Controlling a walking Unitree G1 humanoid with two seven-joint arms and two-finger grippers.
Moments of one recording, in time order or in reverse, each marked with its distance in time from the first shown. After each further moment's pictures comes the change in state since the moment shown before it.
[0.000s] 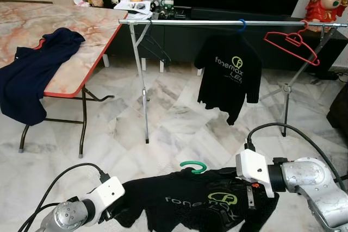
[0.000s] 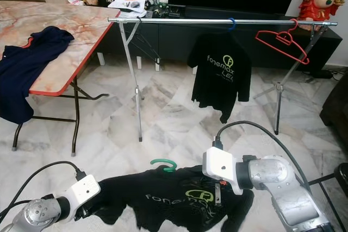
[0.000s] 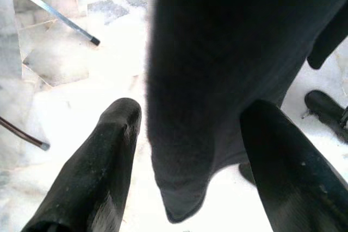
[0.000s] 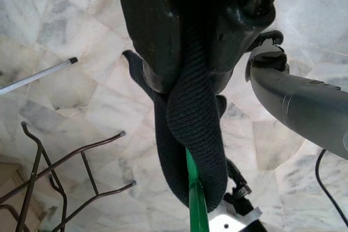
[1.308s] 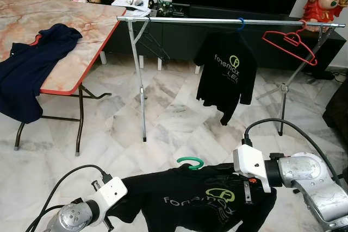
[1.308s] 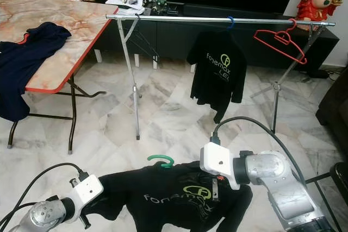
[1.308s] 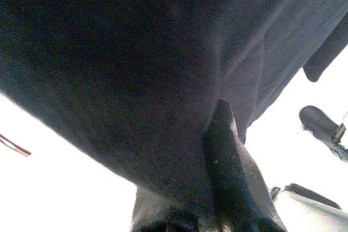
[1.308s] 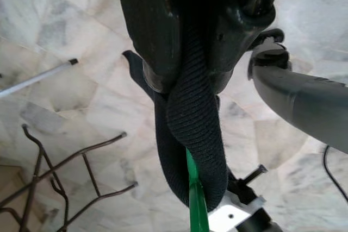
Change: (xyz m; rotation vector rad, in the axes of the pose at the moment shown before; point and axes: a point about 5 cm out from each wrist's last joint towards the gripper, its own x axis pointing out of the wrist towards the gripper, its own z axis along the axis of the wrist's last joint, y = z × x) left arm 0.008 -0.003 0.000 -0.014 -0.038 0.008; right arm 0.005 -0.004 -0.001 0.009 -0.008 -0.023
